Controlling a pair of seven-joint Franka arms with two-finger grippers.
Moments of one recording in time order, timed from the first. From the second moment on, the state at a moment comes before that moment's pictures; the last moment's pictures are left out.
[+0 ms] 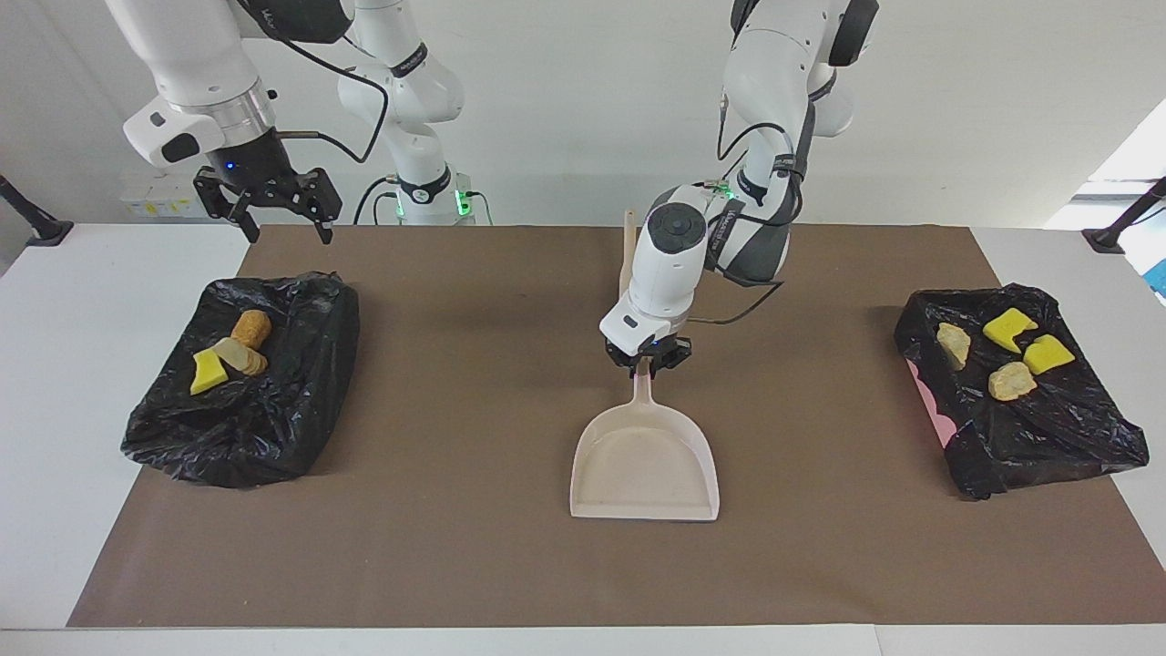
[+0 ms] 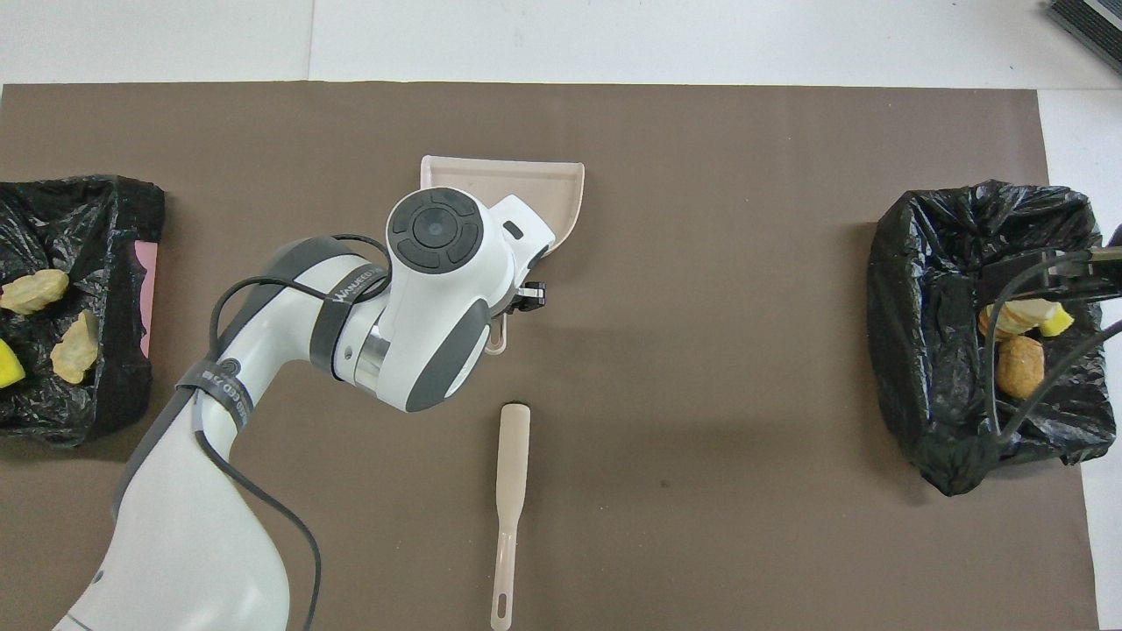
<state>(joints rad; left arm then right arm) -0.59 0.42 -0.01 -1.68 -0.03 2.11 -0.47 -0.08 -0.02 0.07 -1.56 -0.03 1.56 0.00</state>
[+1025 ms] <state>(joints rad) -0.37 0.13 0.04 -1.71 -0.03 1.83 -0.14 -0.08 -0.02 0.07 -1.56 -0.03 1.56 0.00</state>
